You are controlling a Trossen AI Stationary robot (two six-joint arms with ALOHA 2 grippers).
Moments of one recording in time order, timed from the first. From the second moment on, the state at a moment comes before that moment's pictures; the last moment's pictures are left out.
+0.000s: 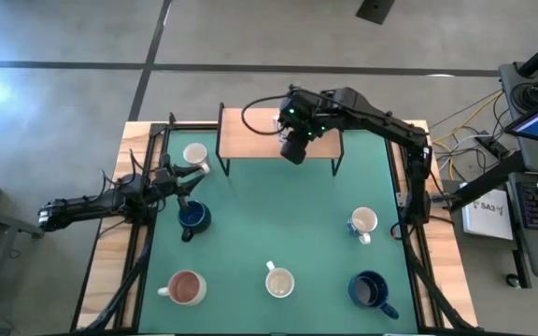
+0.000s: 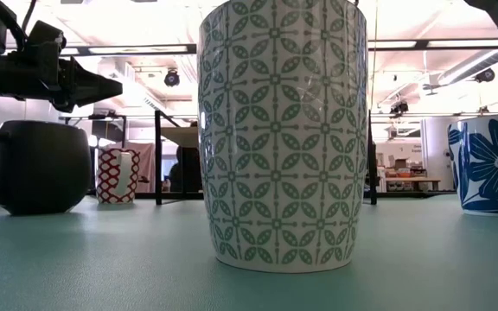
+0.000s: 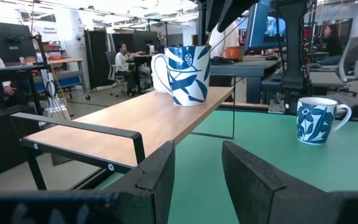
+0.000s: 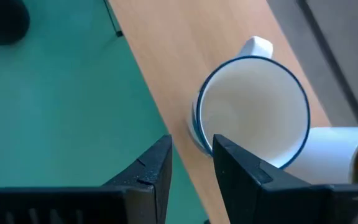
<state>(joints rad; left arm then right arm) 0.14 0.01 0.02 0.06 -0.30 0.07 -0.30 1.93 2.28 -1.39 0.13 0.07</state>
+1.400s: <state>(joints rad) 0.14 0.01 0.02 0.06 -0.30 0.07 -0.29 1.97 2.26 -1.35 0.26 -0.09</state>
